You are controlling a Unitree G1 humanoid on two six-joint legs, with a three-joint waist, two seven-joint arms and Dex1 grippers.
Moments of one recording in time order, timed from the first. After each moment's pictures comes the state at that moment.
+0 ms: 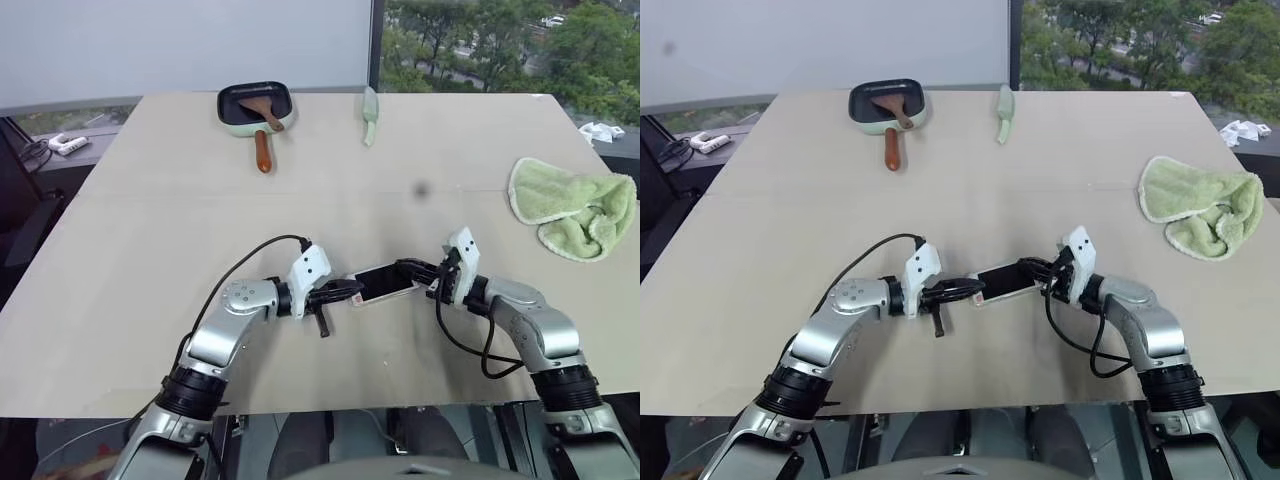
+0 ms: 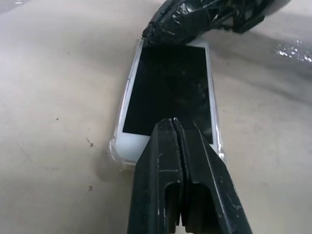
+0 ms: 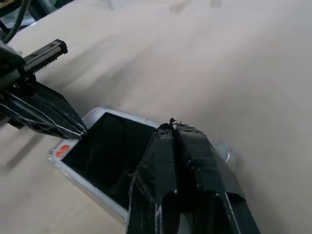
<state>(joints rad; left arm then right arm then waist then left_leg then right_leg) -0.26 0.47 -0.24 -0.05 -0.23 0.32 -0.96 -0.26 -0.36 0.08 -0.05 0.43 0.65 0.77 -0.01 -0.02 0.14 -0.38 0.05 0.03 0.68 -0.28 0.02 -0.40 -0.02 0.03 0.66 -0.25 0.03</state>
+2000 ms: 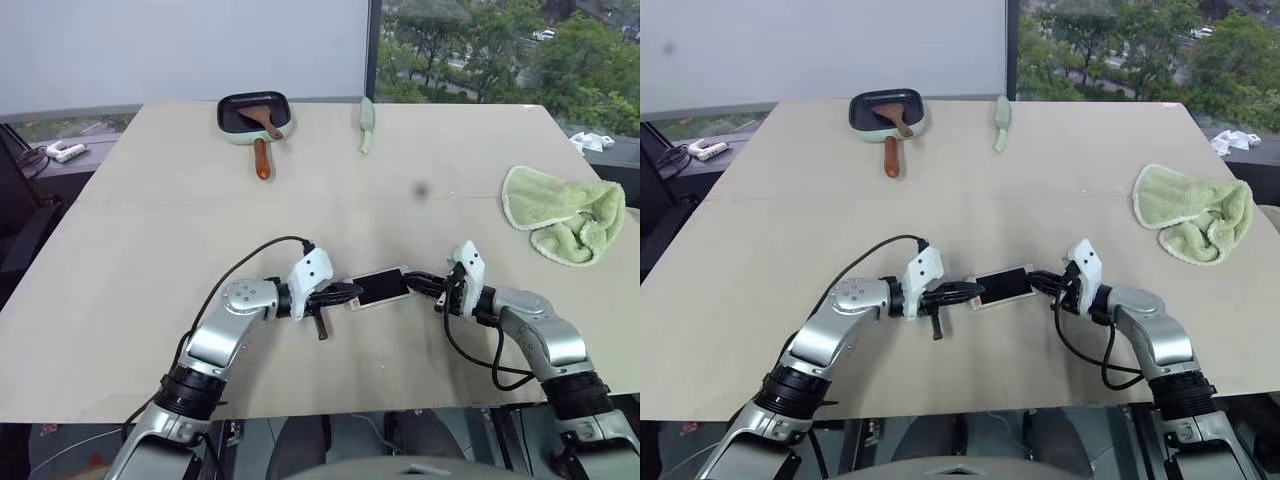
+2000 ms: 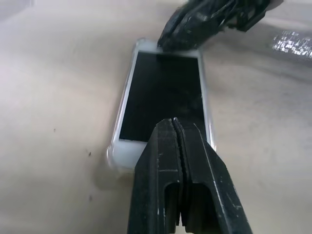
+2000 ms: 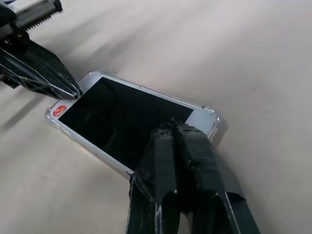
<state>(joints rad) -0.28 0.48 -0.24 -0.07 -0.20 0.33 -0.97 -0.22 -0.42 0.12 0.04 0.37 0.46 0.85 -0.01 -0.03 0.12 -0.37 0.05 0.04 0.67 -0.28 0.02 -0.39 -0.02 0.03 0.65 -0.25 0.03</state>
